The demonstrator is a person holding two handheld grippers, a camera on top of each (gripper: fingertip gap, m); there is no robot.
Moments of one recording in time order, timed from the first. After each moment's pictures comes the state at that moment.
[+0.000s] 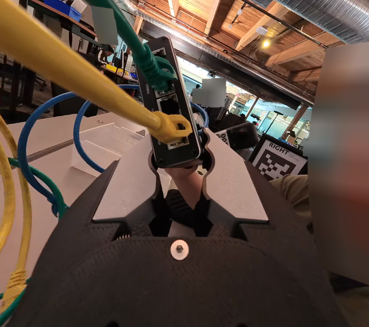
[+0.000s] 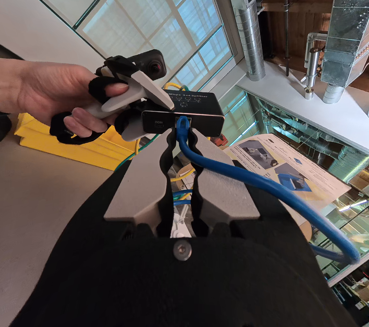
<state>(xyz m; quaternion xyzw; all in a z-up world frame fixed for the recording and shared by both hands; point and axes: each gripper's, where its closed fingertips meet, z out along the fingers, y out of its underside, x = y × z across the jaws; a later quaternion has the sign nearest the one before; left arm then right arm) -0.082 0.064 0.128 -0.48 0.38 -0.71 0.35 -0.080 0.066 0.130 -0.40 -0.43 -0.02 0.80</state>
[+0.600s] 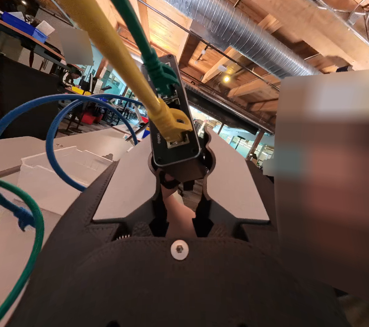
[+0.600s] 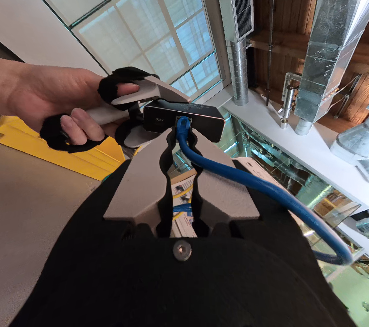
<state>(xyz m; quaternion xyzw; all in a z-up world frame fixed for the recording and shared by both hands) -0.087 0.046 0.157 -0.41 0.33 -0.78 0.32 -0.089 0.041 0.146 -0.33 -0.45 -0.07 0.82</state>
